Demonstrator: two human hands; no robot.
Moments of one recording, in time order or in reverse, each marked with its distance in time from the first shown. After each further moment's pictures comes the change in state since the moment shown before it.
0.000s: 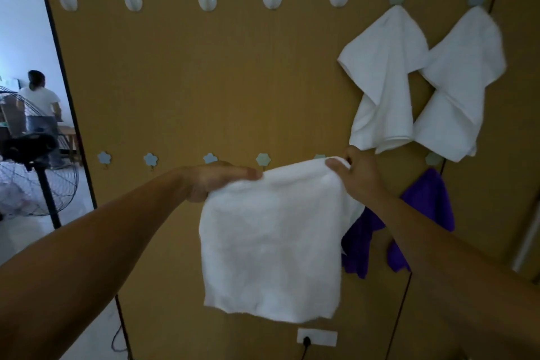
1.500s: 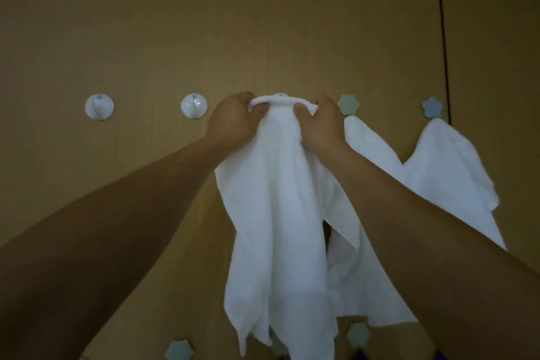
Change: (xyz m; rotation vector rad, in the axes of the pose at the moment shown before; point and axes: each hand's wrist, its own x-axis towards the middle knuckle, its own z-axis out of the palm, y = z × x) left_hand 0.248 0.332 -0.084 0.458 0.985 0.992; right_hand 0.361 -0.048 -0.083 0.134 0.538 -0.174
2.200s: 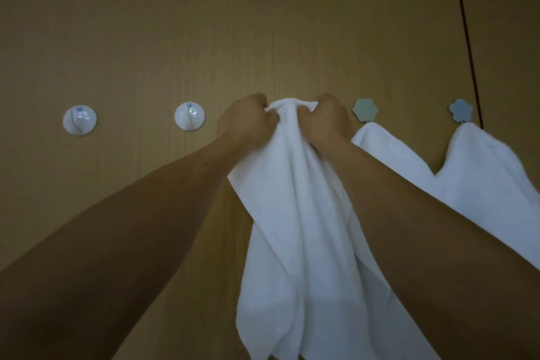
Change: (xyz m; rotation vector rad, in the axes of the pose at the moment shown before) left_hand 0.060 -0.026 0.039 0.289 0.036 -0.013; right_hand 0.057 0.018 0.036 -0.280 0.060 0.011
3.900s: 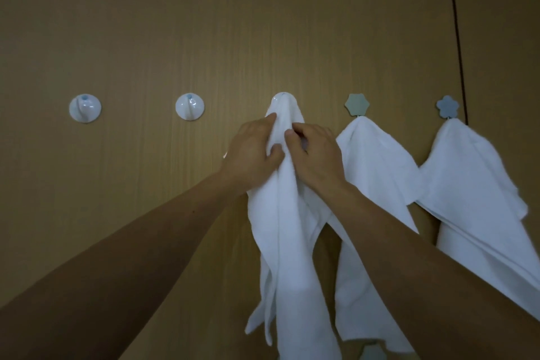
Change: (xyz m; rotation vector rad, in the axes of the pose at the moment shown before) left_hand -0.082 -0.008 0.014 -0.188 -0.075 0.280; right_hand -0.077 0.029 -0.002 0.103 -0.075 -0.309
